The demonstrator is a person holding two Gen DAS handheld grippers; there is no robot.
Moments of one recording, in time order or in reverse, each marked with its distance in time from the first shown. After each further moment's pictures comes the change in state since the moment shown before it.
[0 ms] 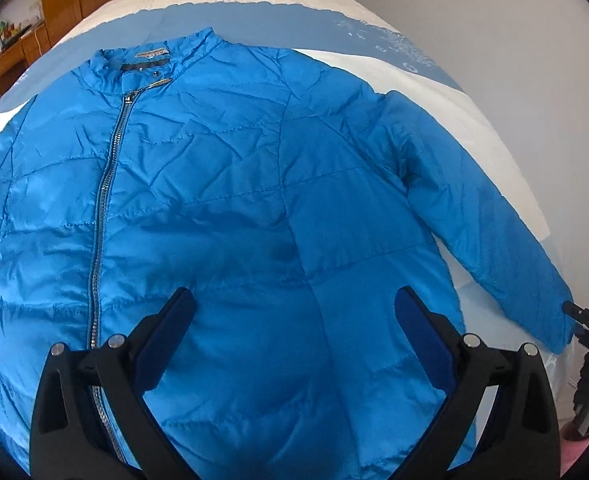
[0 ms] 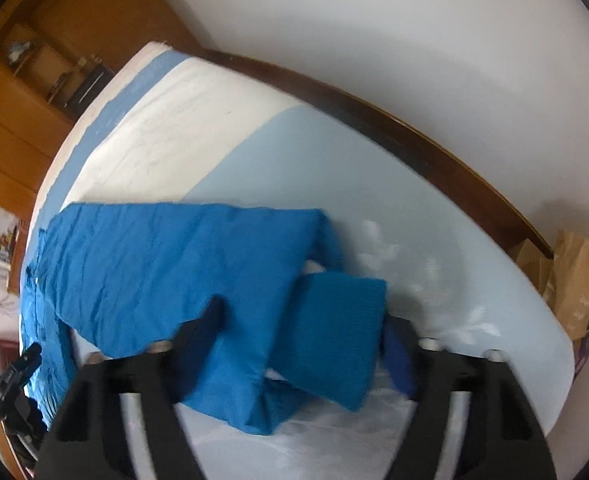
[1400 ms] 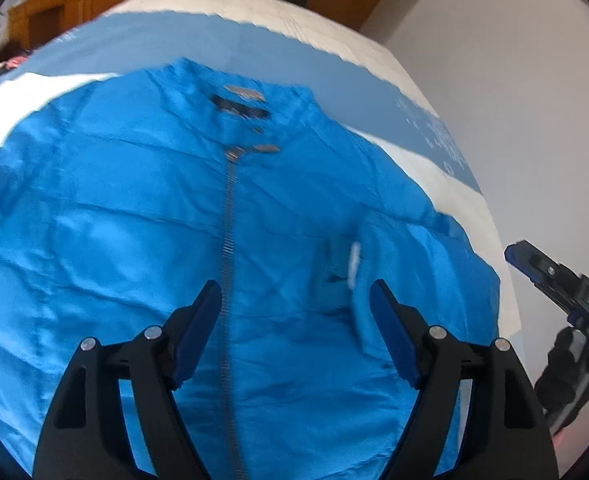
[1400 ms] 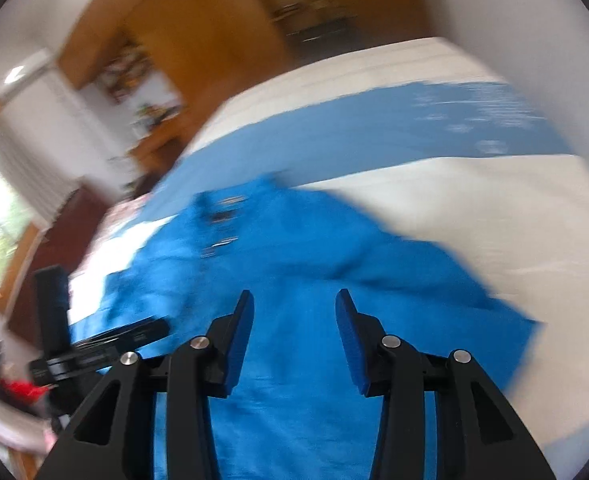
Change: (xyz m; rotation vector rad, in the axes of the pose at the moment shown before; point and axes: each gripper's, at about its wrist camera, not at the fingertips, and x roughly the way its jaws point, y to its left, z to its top) left arm -0.024 0.106 0.055 -0.230 -0.078 -0.124; right arm 0.026 0.351 0.012 -0.596 -0.046 0.396
